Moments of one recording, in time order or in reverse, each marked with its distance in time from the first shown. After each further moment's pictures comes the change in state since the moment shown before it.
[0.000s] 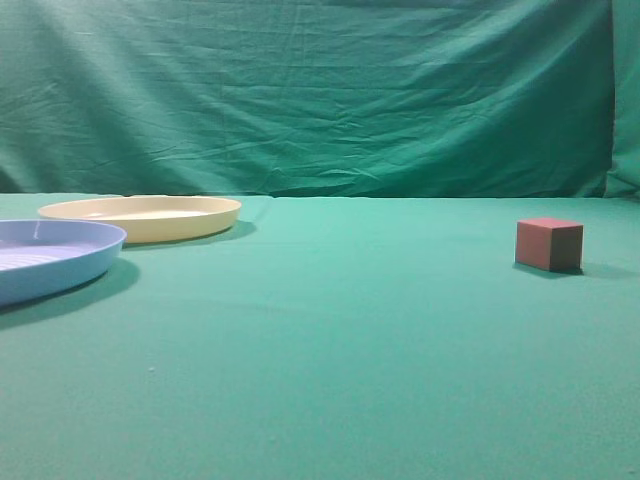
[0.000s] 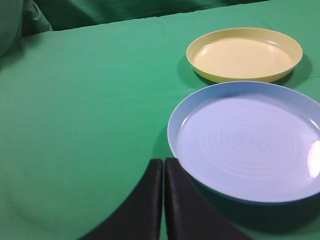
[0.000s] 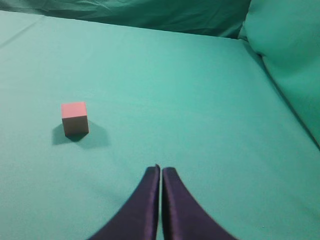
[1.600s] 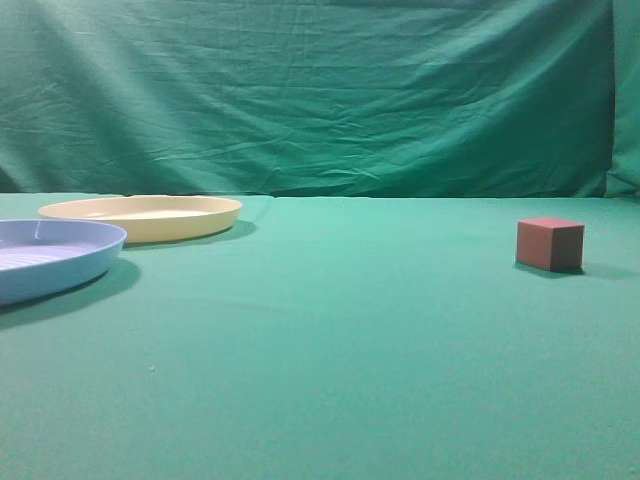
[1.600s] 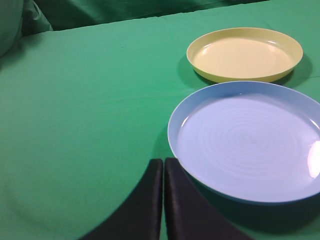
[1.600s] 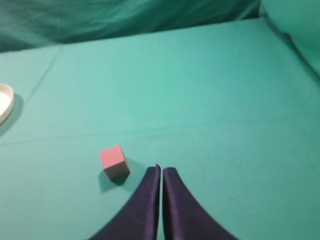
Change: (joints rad) left arm 0.000 0.000 0.000 0.000 0.000 0.000; right arm 0.000 0.492 -0.306 0.276 -0.040 -0.009
